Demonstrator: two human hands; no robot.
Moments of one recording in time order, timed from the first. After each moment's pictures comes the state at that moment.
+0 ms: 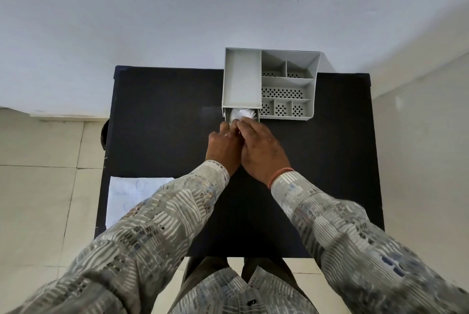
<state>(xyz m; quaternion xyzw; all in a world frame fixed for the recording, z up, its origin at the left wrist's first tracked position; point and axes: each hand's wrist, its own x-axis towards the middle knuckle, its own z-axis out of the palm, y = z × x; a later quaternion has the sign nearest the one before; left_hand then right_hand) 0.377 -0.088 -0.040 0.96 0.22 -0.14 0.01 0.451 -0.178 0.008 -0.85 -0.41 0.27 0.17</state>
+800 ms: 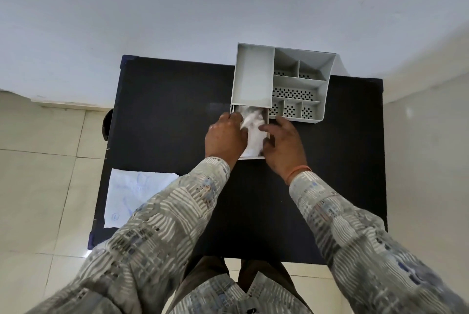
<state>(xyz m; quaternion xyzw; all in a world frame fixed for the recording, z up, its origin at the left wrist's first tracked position) 0.382 -0.070 -0.042 0.88 0.40 0.02 0.26 0.475 -0.192 -0.025 -0.89 -0.29 0.27 0.22</state>
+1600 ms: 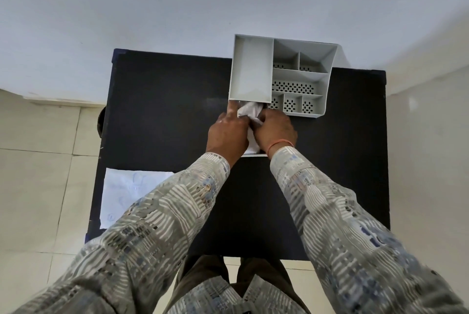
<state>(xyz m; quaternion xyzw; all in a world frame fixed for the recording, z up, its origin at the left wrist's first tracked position) 0.389 -0.072 -0.046 0.93 0.33 -0.07 0.16 0.488 -0.137 -0.042 -0.93 -0.18 0.28 0.11</state>
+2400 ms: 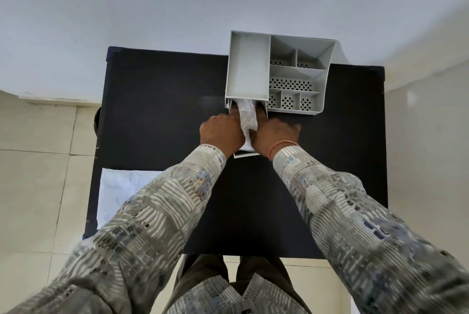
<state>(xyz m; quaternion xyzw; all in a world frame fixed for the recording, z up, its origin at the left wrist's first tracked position) 0.399 -0.059 -0.042 0.90 0.36 -0.20 0.16 0.493 -0.144 -0.035 -0.88 -0.31 0.34 -0.12</state>
